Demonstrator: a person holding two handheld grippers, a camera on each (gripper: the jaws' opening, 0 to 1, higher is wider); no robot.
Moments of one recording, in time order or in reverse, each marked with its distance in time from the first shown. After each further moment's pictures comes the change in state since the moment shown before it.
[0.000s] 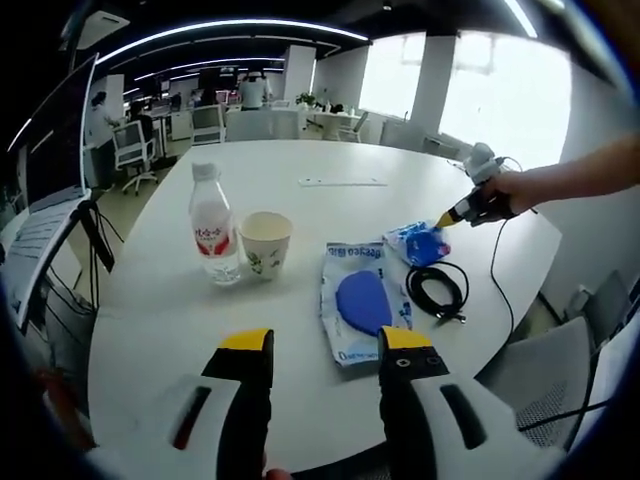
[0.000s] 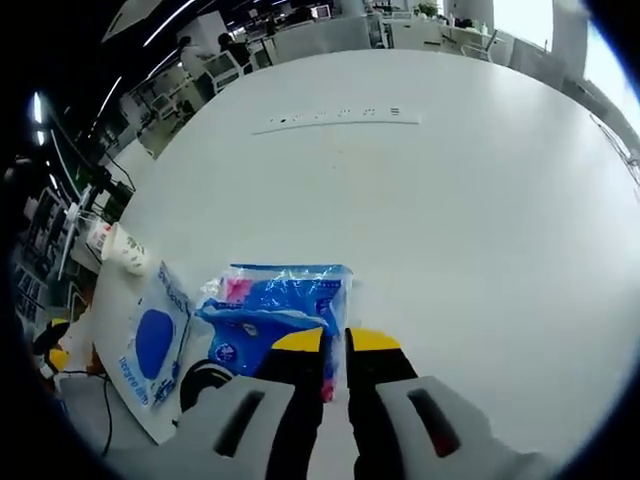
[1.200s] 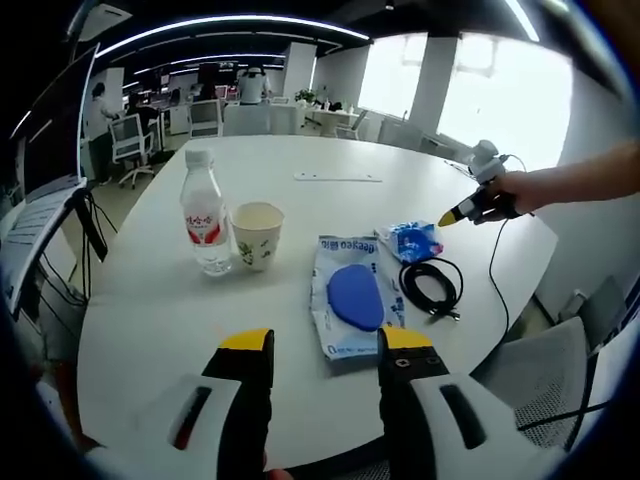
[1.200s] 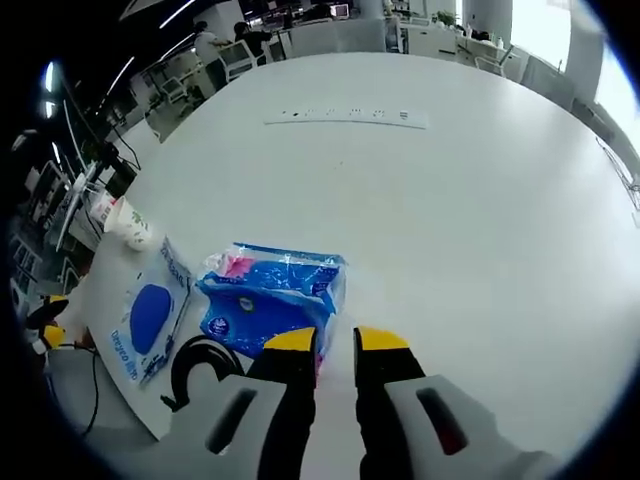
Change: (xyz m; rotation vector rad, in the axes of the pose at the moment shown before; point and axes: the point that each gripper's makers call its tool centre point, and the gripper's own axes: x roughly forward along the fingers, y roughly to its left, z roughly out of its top) left arm 0.003 -0.007 -0.011 -0.026 0.011 -0.019; right arm -0.019 0.003 -0.014 -0.081 0.011 -0.020
